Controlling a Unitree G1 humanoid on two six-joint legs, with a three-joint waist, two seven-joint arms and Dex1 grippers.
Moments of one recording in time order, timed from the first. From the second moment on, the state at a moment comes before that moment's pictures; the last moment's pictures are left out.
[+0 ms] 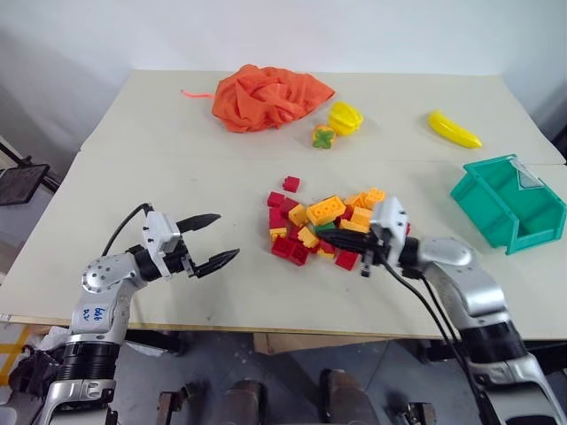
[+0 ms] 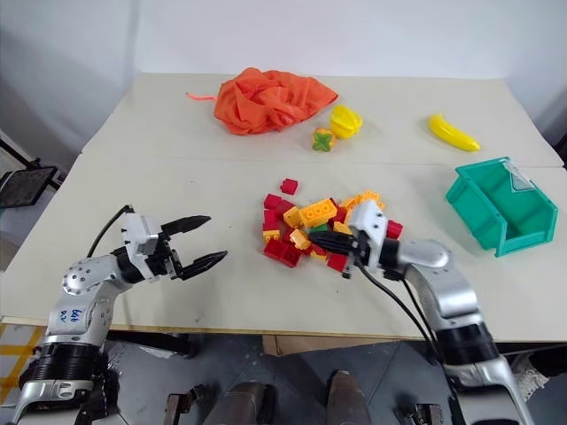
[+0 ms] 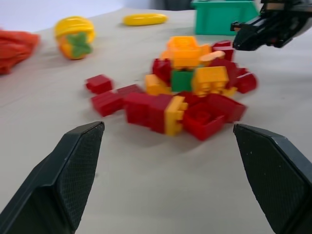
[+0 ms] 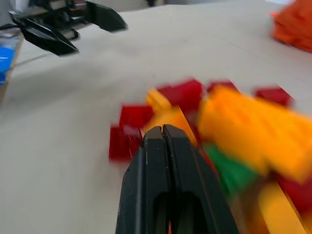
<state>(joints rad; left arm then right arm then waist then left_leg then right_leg) -0.28 0.55 0.14 0.13 -0.42 -0.01 -0.99 -0.47 -0.51 0.12 0.01 0.39 0.26 1.01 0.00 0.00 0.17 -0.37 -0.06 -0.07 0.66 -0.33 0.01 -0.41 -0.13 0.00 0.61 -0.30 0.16</state>
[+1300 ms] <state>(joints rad) -0.25 0.57 0.17 0.11 -0.44 0.01 -1.00 -0.29 -0.85 -0.26 0.27 0.43 0.19 1.19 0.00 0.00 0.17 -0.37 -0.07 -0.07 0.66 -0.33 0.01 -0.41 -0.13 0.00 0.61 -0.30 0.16</state>
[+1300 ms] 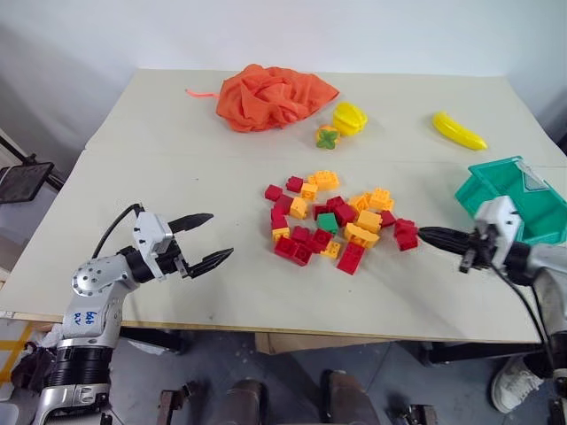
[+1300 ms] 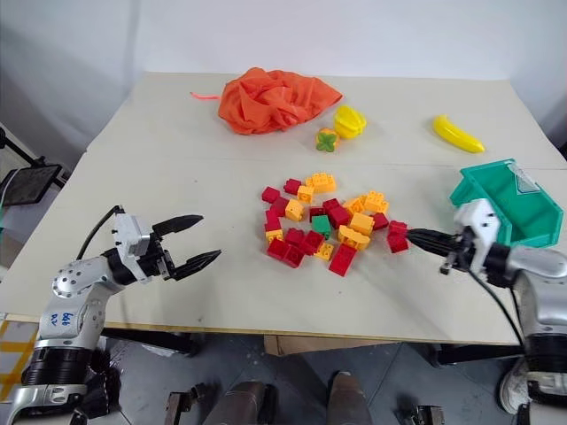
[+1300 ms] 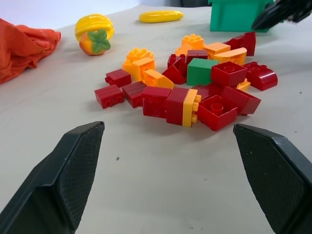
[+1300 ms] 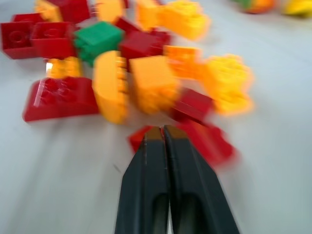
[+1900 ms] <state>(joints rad) -0.25 0.59 0.16 0.11 -0.44 0.01 -1.05 -0.72 -0.70 0.10 0.27 0.30 0.35 1.21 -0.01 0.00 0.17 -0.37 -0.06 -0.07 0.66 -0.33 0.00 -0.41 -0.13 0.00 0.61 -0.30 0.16</state>
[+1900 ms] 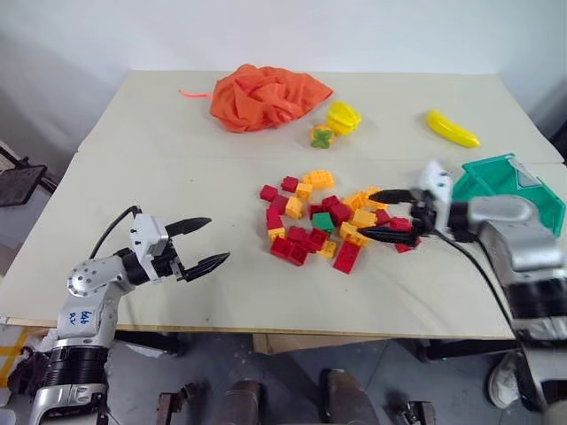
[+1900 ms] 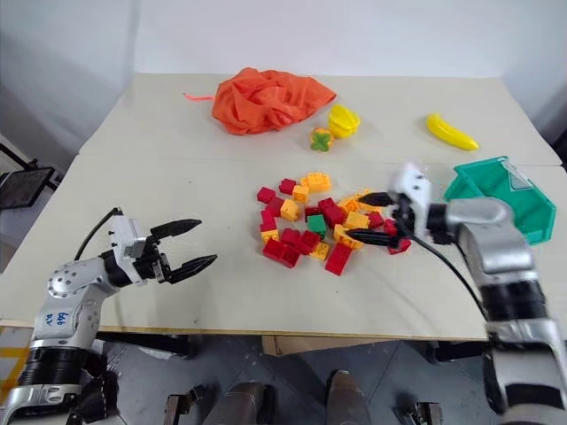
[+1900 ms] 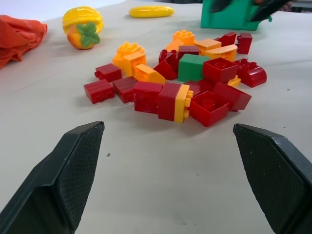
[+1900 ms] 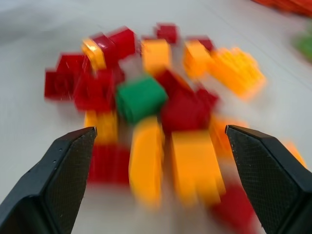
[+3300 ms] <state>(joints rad) -0.23 0.56 0.13 0.06 -0.43 0.01 -1.03 -0.93 -0.54 0.23 0.53 0.06 0.31 1.36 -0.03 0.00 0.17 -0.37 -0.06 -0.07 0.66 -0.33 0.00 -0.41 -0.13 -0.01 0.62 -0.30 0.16</state>
